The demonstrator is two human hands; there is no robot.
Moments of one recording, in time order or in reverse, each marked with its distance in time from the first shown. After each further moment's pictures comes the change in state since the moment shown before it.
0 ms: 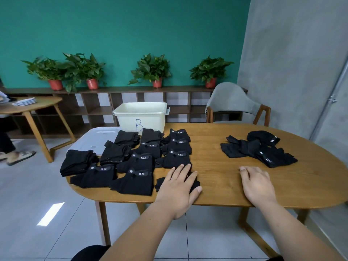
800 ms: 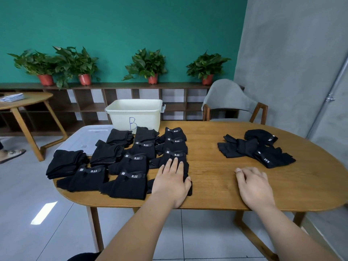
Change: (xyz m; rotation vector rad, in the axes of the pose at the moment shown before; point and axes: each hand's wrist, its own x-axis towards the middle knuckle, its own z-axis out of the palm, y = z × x) left_hand 0.042 -0.010 0.005 0.002 -0.130 -0.237; right_hand 0.004 0.002 0.009 -0.053 0.030 -0.019
